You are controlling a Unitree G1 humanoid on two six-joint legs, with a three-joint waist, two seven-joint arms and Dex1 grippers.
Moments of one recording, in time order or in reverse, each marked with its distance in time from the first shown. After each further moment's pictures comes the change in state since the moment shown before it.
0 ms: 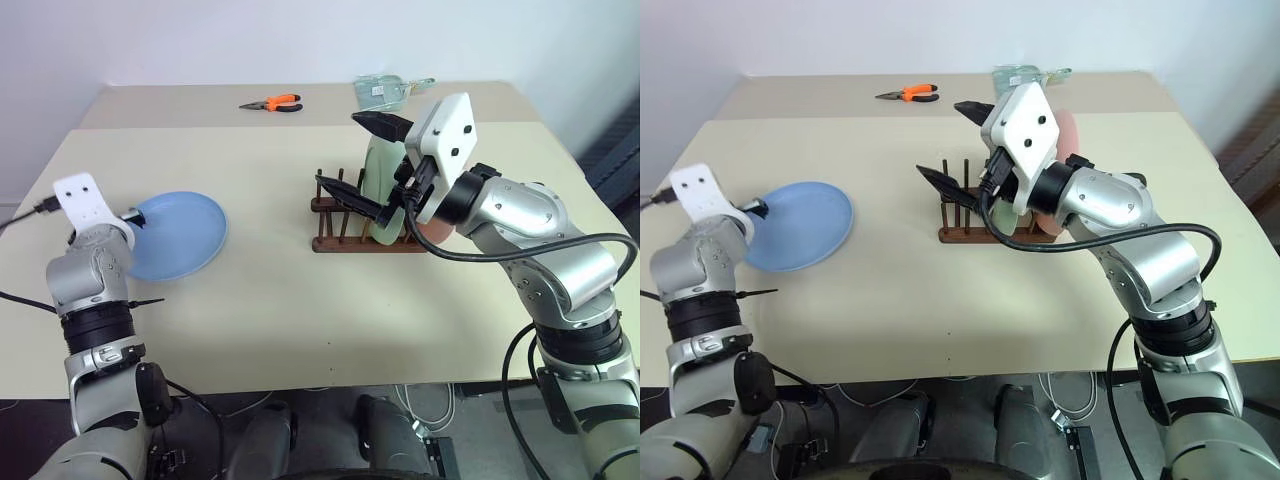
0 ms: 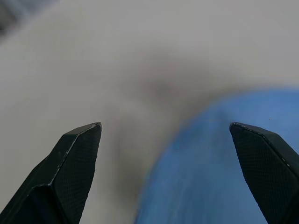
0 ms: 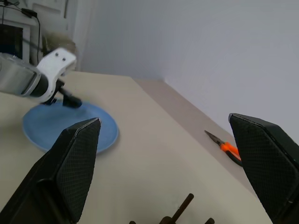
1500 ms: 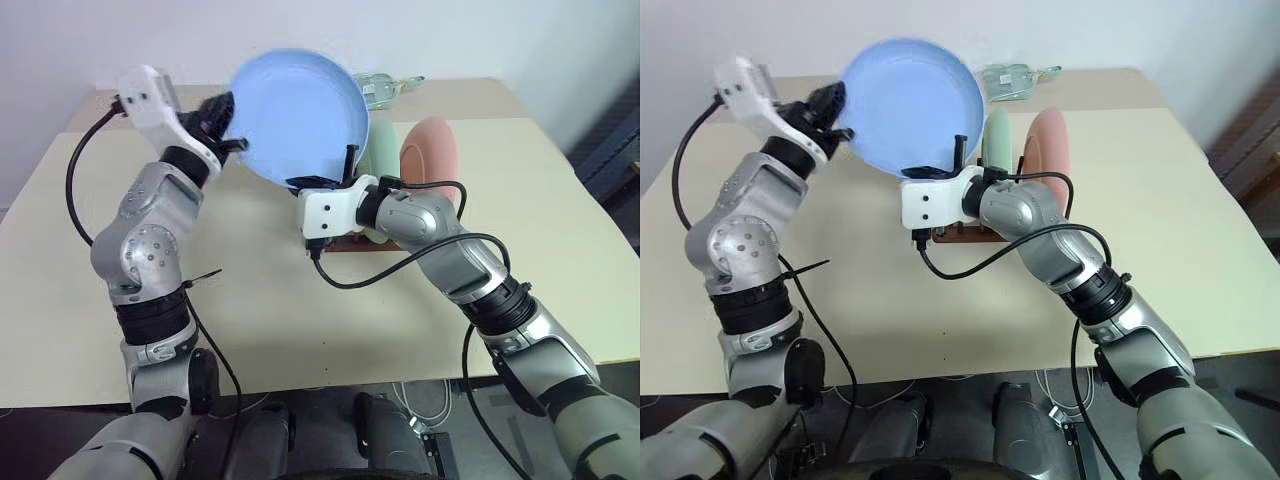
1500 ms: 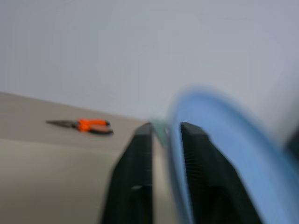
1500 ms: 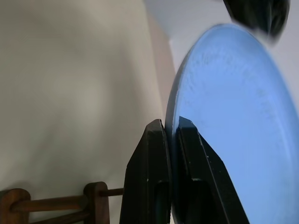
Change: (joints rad) left arm -0.186 -0.161 -0.046 -0.343 -0.332 -0.323 -0.234; right arm -0.136 0.184 0.319 0.406 -0.850 -0.469 0.102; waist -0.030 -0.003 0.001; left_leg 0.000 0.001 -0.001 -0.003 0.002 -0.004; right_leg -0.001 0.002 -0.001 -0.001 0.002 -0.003
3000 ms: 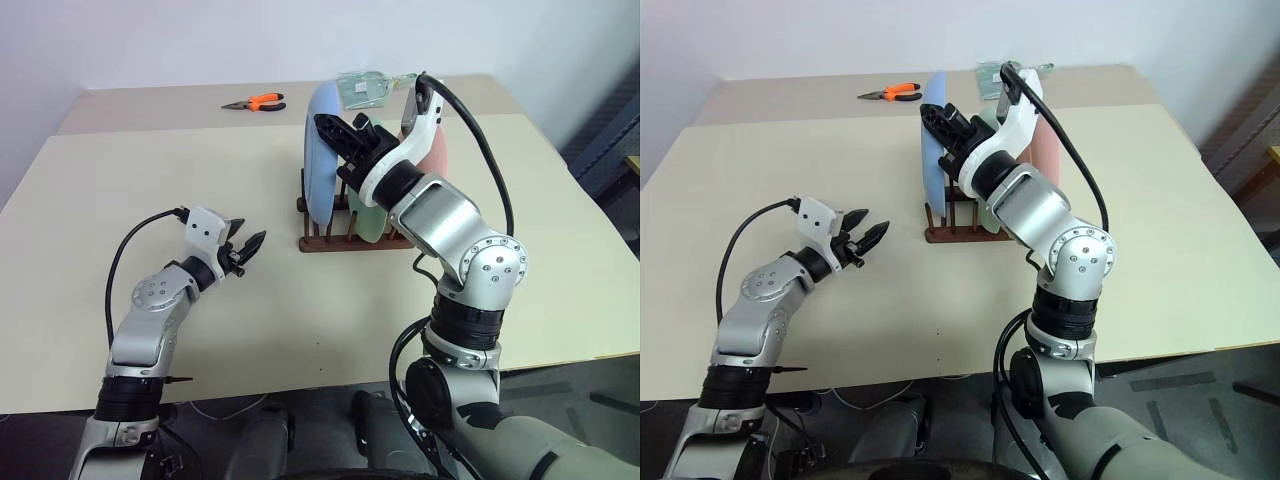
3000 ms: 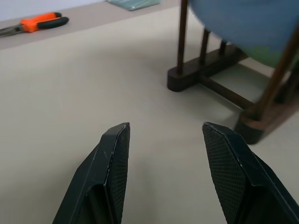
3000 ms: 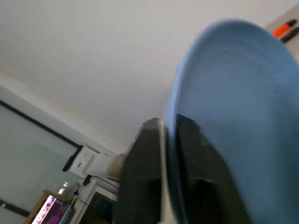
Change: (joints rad) left arm 0.567 0.202 -0.432 0.026 0.320 -0.322 -0.563; right arm 0.034 0.499 -0.688 -0.182 1.642 0.831 -1.073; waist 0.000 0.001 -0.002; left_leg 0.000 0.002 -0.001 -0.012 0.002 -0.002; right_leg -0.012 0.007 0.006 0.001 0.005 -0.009
